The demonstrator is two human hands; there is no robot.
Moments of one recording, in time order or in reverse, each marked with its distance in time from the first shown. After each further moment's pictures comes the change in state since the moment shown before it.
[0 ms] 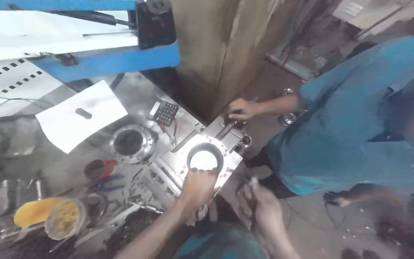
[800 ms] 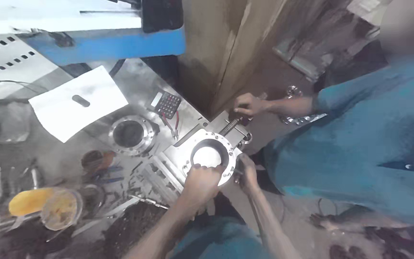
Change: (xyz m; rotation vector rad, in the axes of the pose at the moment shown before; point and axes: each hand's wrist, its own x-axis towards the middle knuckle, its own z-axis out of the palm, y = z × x) left_hand 0.001 -0.002 0.007 0.030 0.058 -0.006; right_hand 0.143 0.083 -0.048 -0.124 0.148 -0.017
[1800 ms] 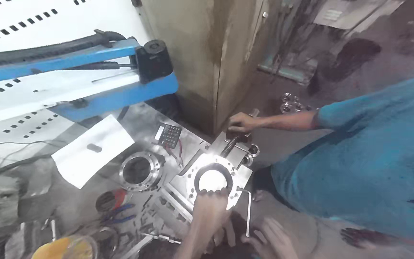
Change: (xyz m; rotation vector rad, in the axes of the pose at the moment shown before) left_hand 0.000 -0.002 0.014 0.094 0.260 0.022; right_hand -0.135 -0.011 -0.035 -1.003 -0.086 -1.048
